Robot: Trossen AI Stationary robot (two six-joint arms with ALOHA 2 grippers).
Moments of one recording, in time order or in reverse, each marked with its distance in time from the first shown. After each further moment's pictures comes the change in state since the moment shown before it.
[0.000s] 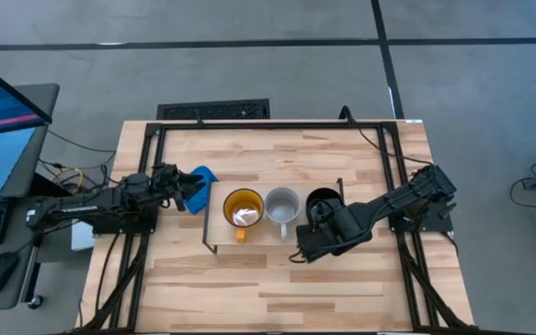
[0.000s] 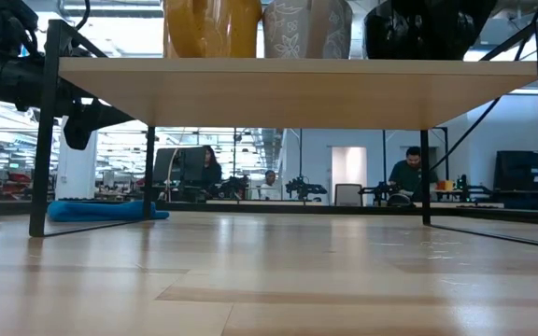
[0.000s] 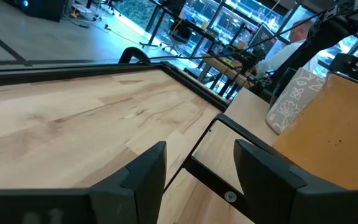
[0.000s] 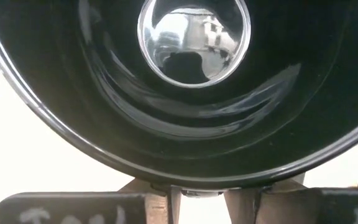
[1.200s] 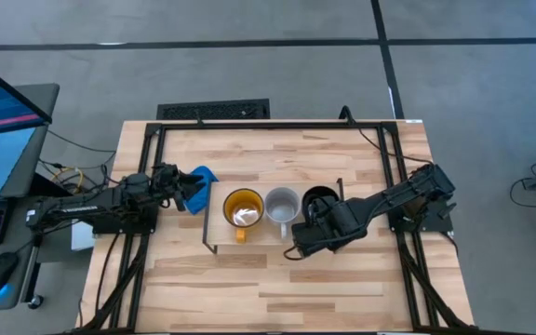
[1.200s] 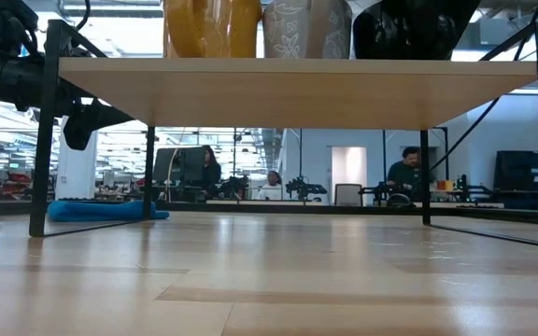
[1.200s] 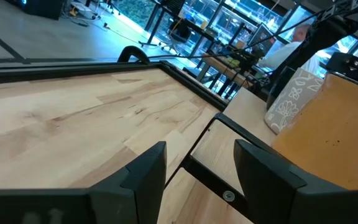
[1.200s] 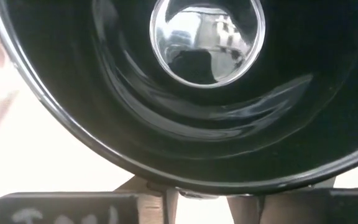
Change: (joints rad) left arm 0.000 0.000 0.000 0.000 0.004 -0.009; right arm -0.039 0.000 0.000 0.049 -0.001 -0.069
